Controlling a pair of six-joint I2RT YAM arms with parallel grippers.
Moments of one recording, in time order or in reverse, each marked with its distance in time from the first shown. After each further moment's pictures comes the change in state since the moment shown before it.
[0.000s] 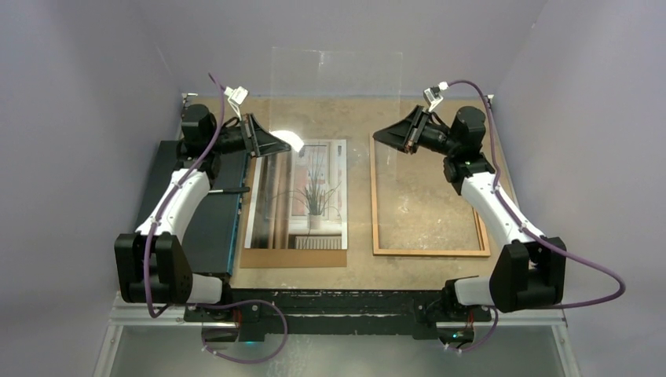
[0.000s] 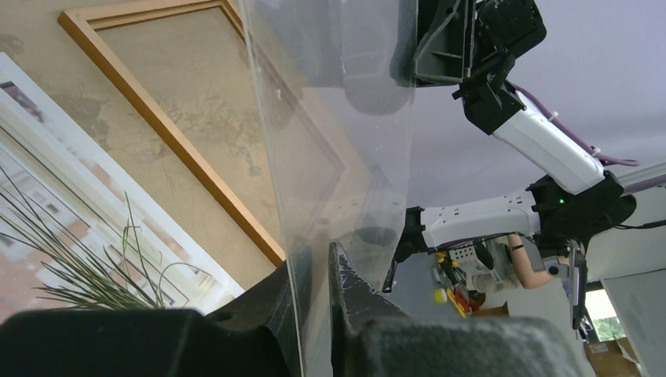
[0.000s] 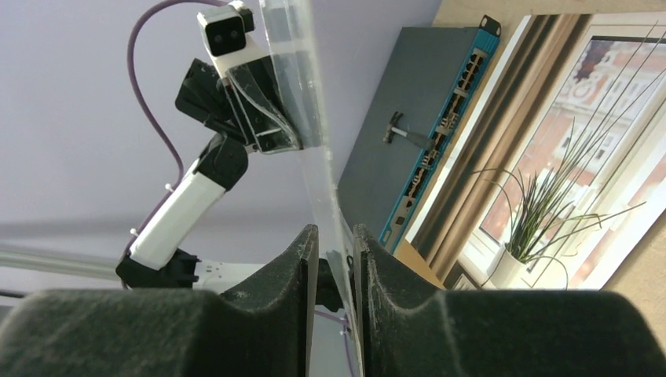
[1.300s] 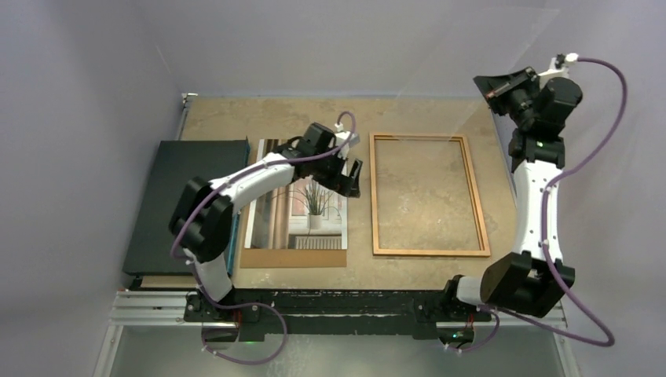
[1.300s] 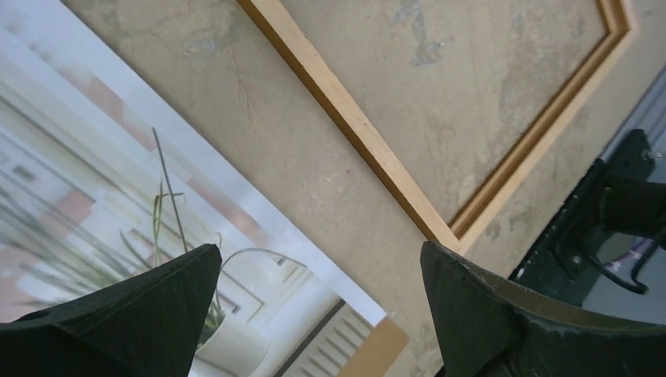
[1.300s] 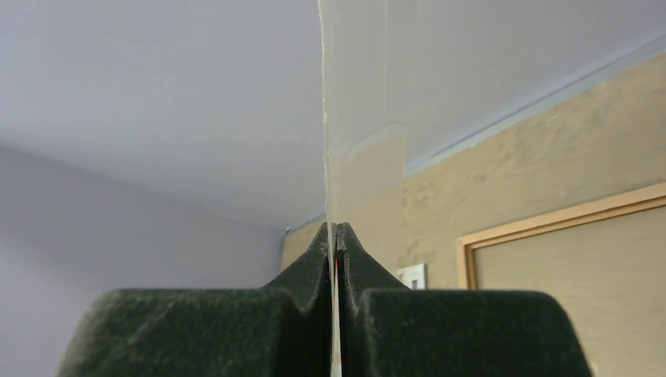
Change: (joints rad) left arm -0.607 0.368 0.328 -0.635 -0.793 0.560; right arm -0.418 0.014 0.381 -0.376 0.435 -0.165
